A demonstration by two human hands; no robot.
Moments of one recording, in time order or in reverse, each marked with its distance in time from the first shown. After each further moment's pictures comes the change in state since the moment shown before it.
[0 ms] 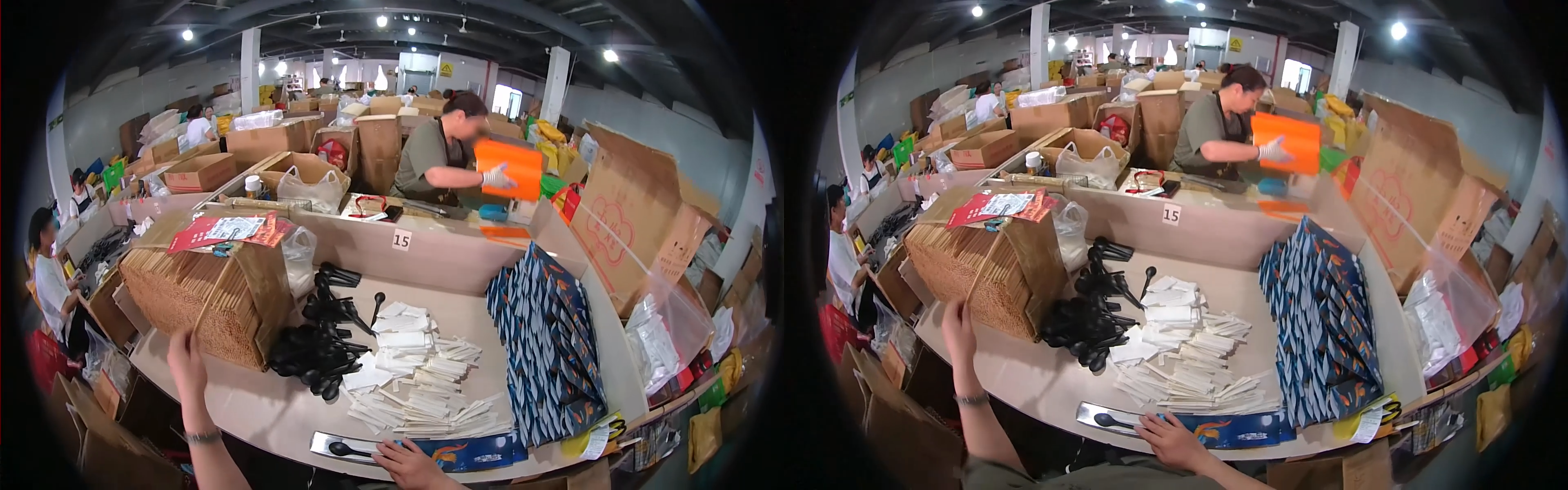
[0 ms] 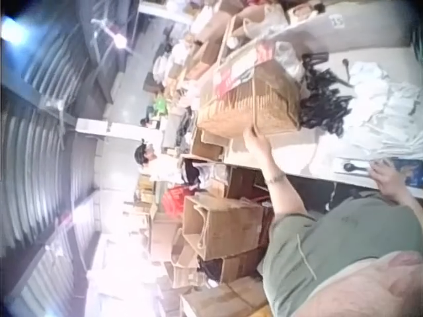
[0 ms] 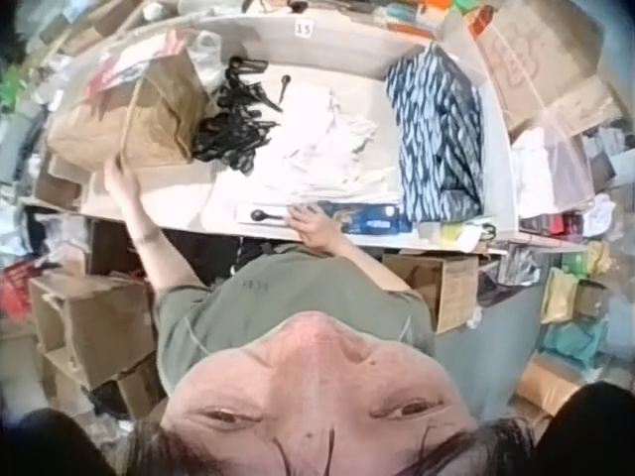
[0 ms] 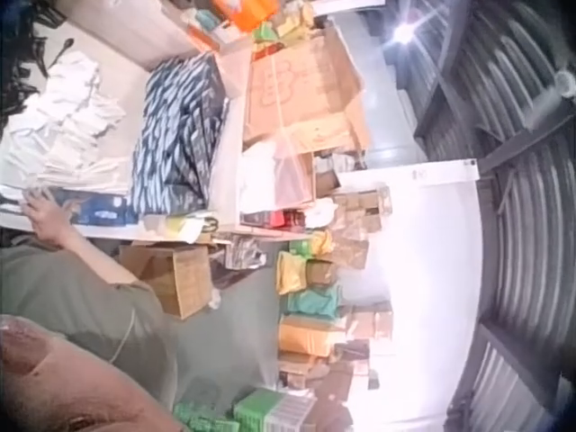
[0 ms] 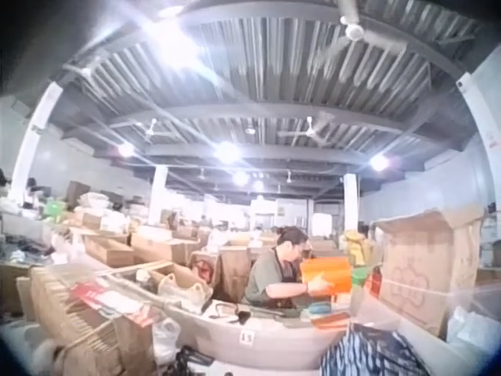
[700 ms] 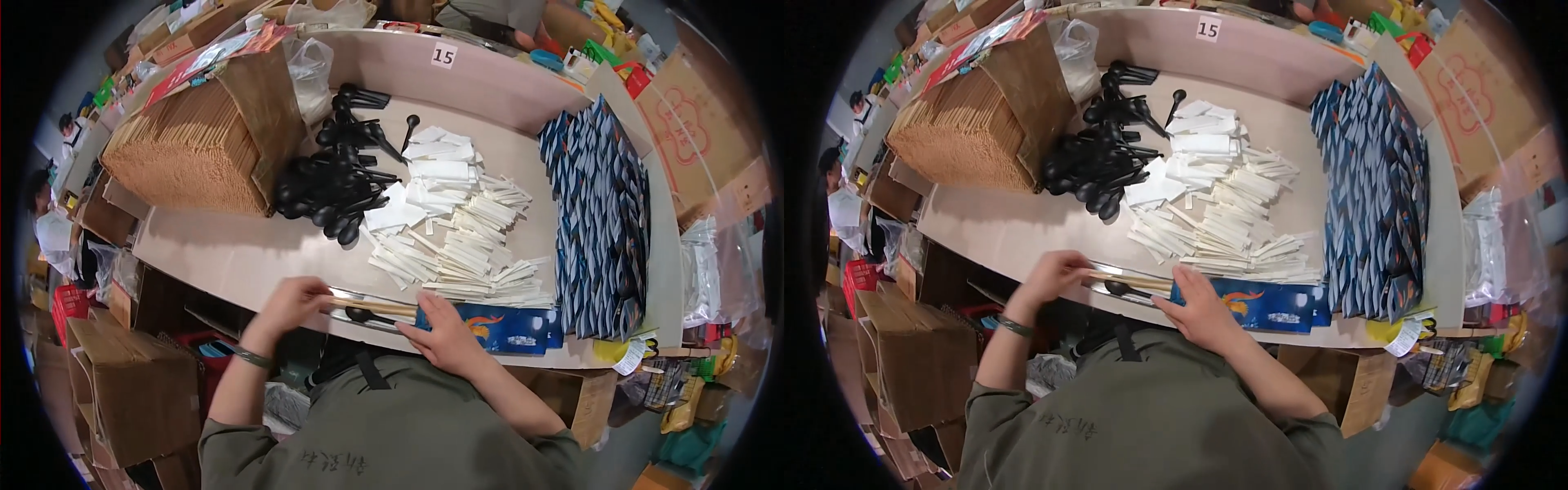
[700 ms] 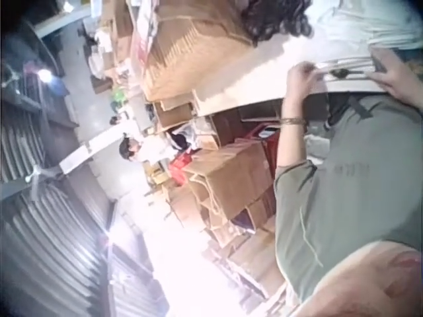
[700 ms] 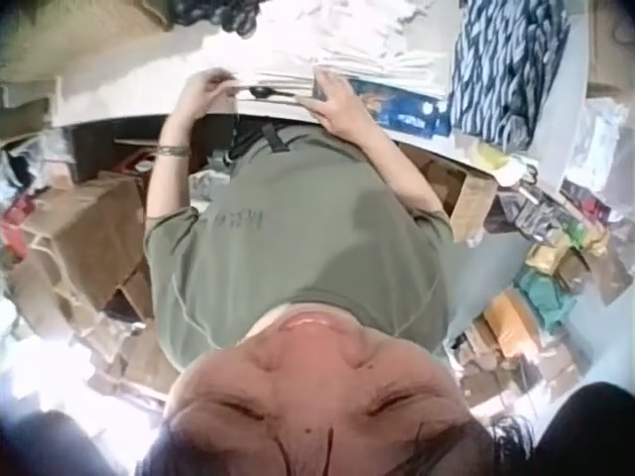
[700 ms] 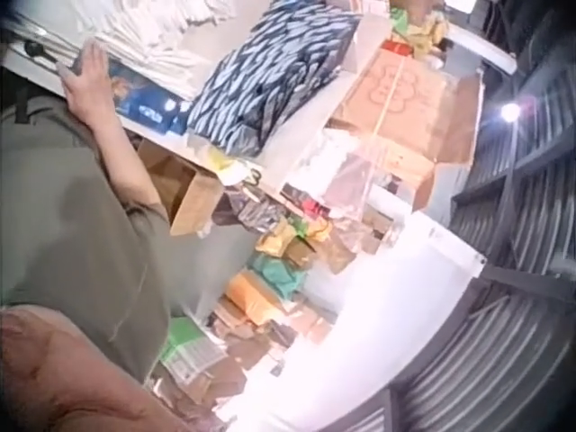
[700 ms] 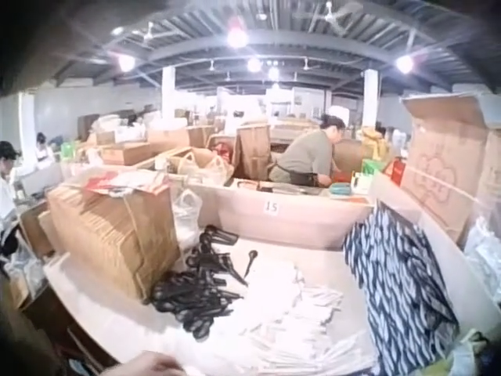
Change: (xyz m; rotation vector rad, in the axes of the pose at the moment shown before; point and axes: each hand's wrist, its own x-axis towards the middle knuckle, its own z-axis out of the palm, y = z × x) left_hand -0.153 0.033 0.058 -0.354 -1.268 -0.278; right_hand 0.012 0.010 -0.018 0.054 -0.010 0.007
